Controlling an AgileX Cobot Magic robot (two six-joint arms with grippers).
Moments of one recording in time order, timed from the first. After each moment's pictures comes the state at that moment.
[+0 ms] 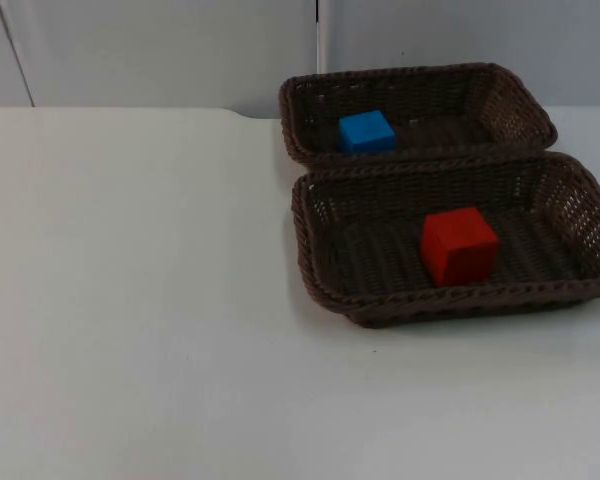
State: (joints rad) right arm 0.47 0.01 -0.65 -0.07 1.00 0.00; left arm -0.35 0.00 -0.50 -0.10 1.07 0.05
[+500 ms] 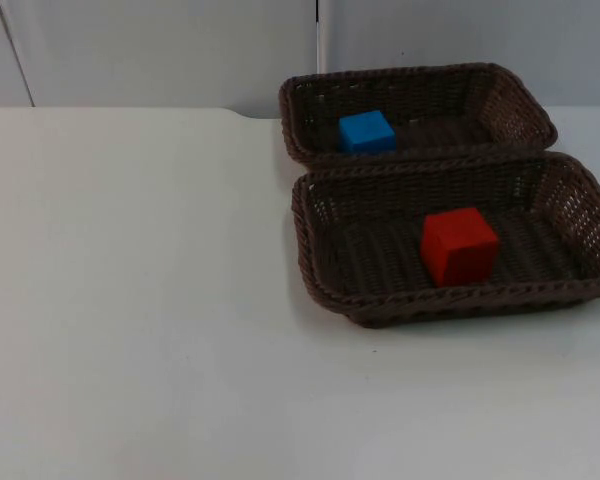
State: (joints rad) right arm 0.47 0.00 -0.65 0.02 1.11 -0.11; left arm -0.35 0.00 -0.50 -0.07 1.07 0.05
